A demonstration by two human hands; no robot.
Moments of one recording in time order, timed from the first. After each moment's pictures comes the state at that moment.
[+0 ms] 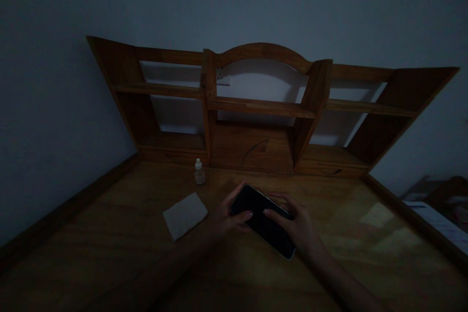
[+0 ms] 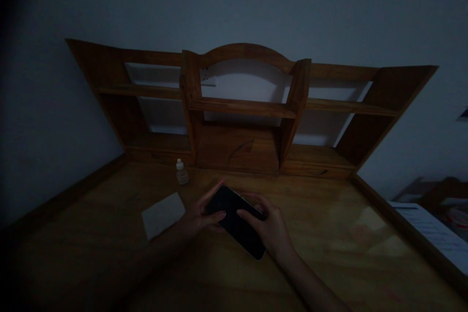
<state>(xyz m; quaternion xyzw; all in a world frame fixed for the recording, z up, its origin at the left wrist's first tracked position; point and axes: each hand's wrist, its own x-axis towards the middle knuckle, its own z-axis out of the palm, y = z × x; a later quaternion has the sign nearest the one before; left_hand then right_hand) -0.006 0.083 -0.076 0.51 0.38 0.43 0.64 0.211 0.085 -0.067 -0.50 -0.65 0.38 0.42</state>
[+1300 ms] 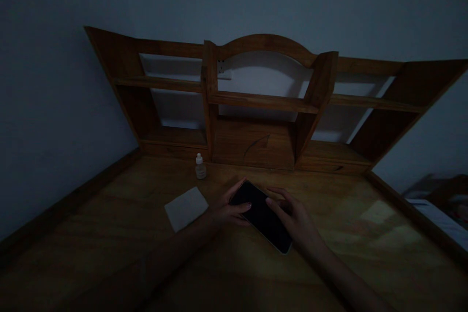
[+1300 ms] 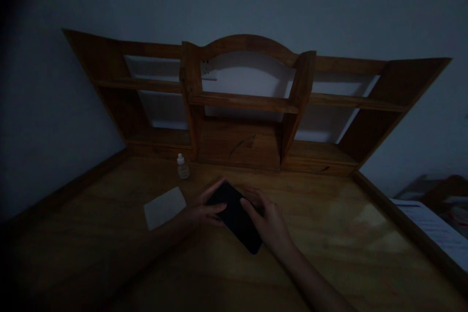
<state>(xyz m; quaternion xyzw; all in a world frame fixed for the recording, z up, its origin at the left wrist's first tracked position) -0.009 0.091 -0.082 0.43 0.39 0.41 0.70 0.208 0.085 -0.066 -0.47 -0.66 0.40 0.42</state>
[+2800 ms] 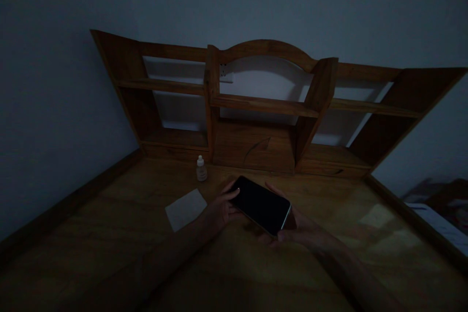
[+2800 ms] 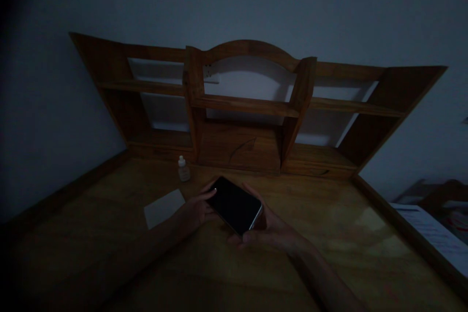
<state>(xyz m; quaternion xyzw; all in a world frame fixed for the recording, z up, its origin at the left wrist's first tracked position) -0.014 0.102 -0.089 0.28 0.37 0.49 0.74 0.227 0.080 -0.056 -0.23 -0.53 0.76 0.29</state>
